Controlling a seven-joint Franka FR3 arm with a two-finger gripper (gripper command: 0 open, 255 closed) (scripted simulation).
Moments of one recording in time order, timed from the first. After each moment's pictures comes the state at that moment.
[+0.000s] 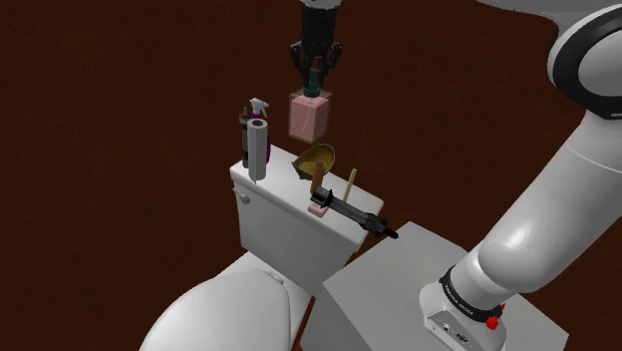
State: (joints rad) arm -0.04 0.09 0.31 -1.50 -0.08 1.55 0.46
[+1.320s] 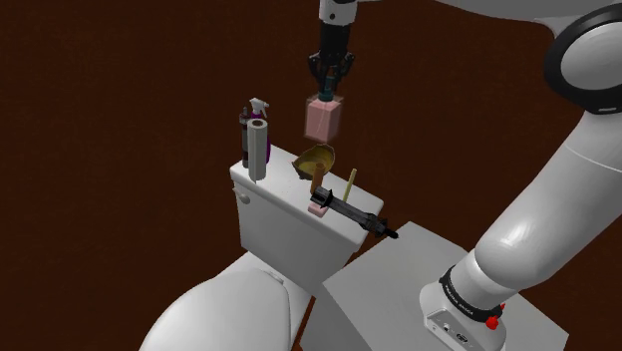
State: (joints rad) arm -0.12 0.10 0.25 -1.58 -0.08 1.64 0.32
